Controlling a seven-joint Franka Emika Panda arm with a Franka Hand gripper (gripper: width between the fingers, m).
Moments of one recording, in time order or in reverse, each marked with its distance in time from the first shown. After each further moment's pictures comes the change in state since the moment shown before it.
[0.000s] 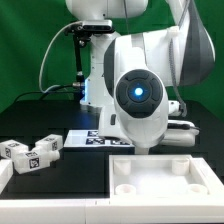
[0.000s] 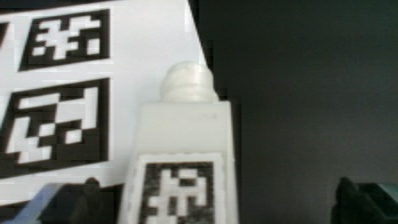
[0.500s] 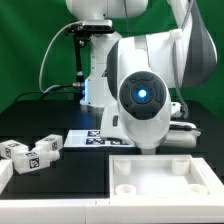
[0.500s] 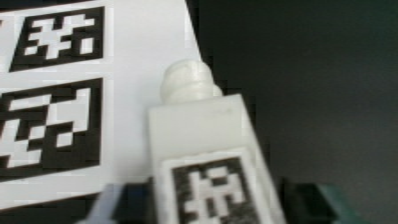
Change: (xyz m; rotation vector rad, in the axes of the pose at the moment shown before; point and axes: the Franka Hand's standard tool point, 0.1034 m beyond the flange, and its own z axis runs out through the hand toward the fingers) arm 0.000 0.000 0.001 -0.001 -0.004 0.002
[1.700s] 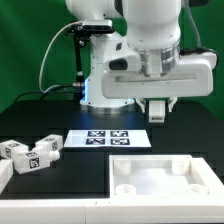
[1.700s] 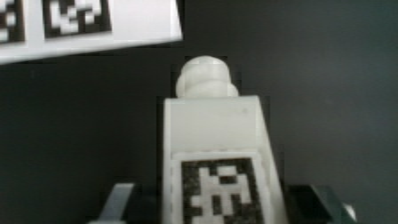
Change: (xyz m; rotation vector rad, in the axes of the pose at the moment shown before) arm -0.036 -0.019 -0.143 0.058 0.548 -0.117
